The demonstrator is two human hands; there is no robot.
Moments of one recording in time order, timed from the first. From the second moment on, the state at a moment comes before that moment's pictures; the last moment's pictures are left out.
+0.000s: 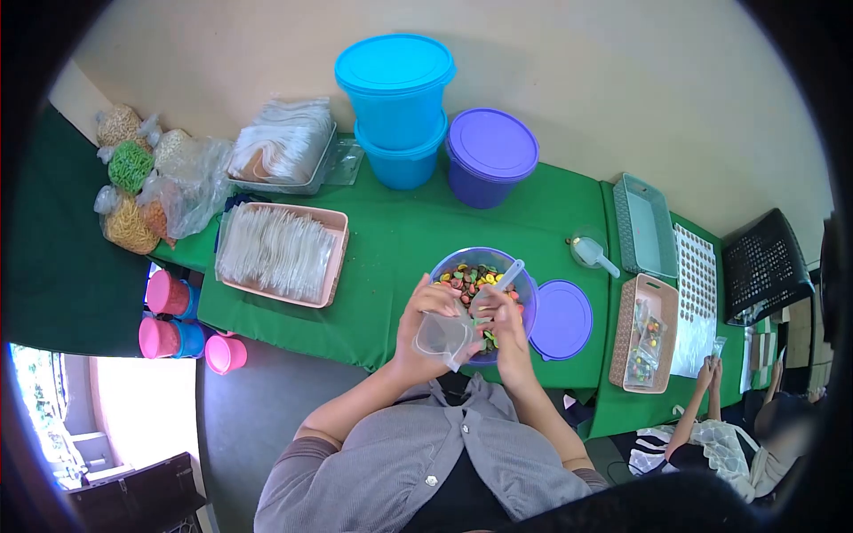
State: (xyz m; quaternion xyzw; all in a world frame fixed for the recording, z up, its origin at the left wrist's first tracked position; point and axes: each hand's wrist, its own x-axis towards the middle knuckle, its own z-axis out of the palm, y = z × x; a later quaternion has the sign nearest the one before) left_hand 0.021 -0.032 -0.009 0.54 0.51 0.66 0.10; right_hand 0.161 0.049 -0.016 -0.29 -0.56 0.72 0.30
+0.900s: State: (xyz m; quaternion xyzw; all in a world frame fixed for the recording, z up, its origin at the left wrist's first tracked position) left_hand 0.034 -0.033 -0.001 0.45 0.46 0.73 0.23; right_hand 0.140 0.048 -0.048 -0.36 -0.30 0.83 0.29
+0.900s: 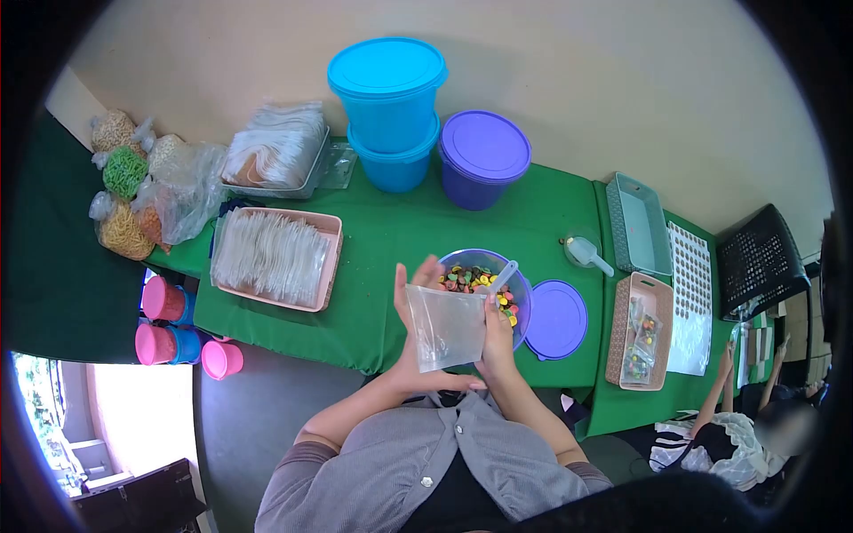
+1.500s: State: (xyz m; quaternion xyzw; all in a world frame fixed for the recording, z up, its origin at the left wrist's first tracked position) left_hand 0.022 -0.036 0.014 0.56 0.61 0.56 0.01; right_hand 0.157 0.049 0.010 -0.19 -0.63 0.63 0.41
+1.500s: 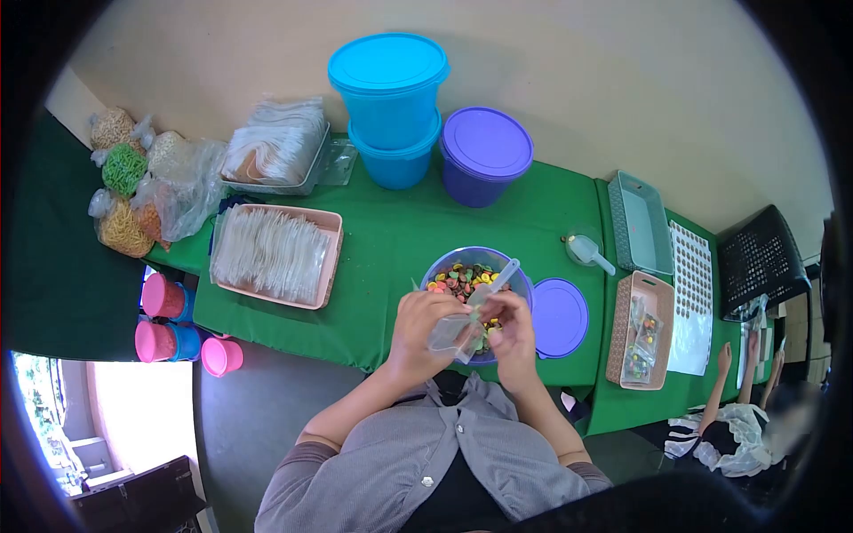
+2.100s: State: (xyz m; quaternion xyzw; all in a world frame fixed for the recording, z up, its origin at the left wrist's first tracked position) left_hand -0.009 -0.041 0.004 0.50 0.68 0.53 -0.08; right_hand 0.150 0.111 -0.053 -0.46 -0.79 0.21 0.33
